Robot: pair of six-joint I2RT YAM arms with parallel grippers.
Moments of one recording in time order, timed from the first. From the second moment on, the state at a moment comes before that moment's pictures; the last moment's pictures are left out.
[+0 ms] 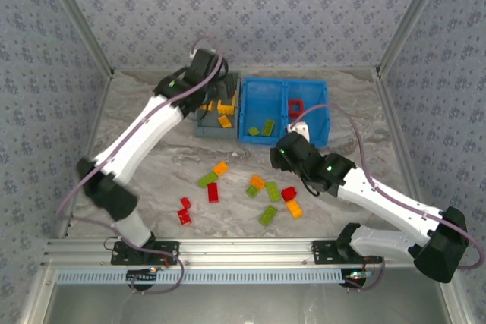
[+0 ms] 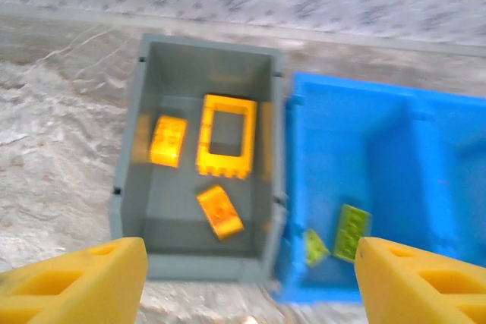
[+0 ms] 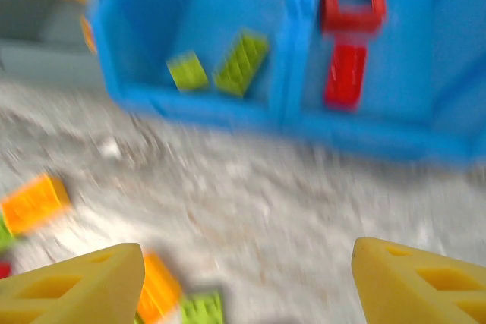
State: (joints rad) left arm -0.67 1.60 1.74 -0.84 -0.31 -0.53; right arm 0.85 1.10 0.90 -0.71 0.43 0.60
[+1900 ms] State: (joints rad) left arm -1.25 0.95 0.83 -0.56 -0.22 -0.53; right arm 0.74 1.34 0.68 -0.56 0.09 1.63
